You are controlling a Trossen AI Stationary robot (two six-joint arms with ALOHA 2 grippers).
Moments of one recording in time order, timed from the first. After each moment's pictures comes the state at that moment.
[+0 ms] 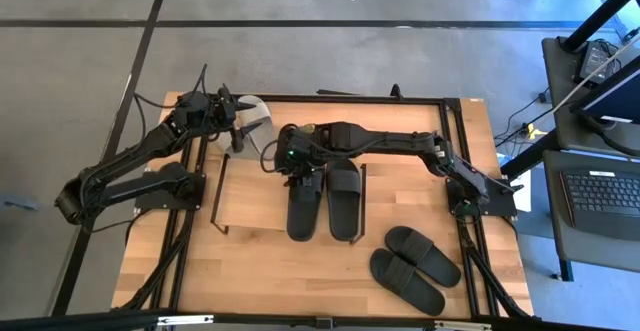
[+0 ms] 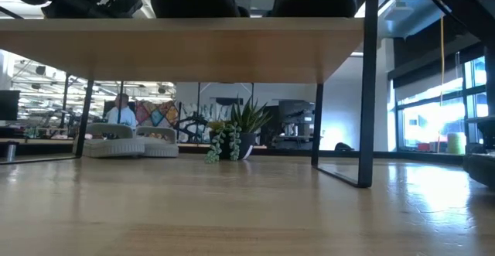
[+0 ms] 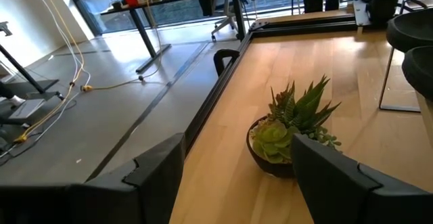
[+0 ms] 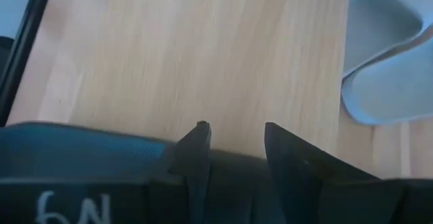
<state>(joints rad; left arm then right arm) 0.80 0.71 0.49 -0.08 0.30 0.35 0.00 2.26 2.36 -1.04 -0.13 -0.08</state>
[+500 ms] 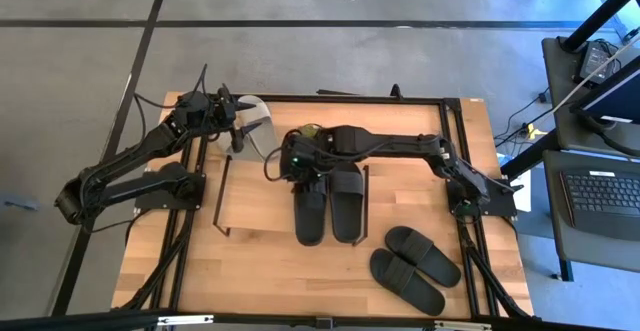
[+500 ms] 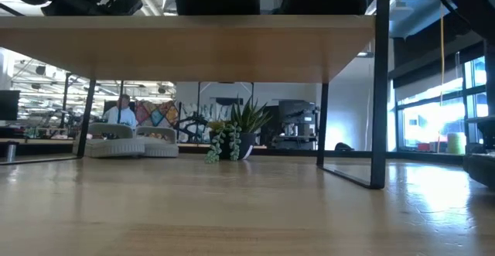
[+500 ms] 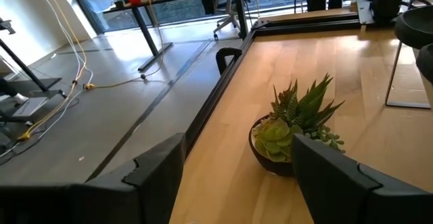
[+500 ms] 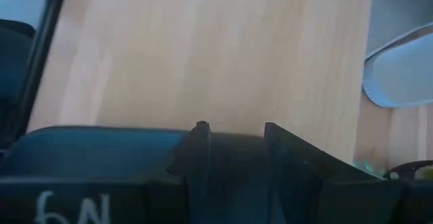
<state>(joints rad) 0.80 0.71 0.49 -0.08 0.29 0.35 0.03 2.22 2.36 -1.12 -0.13 -0.06</state>
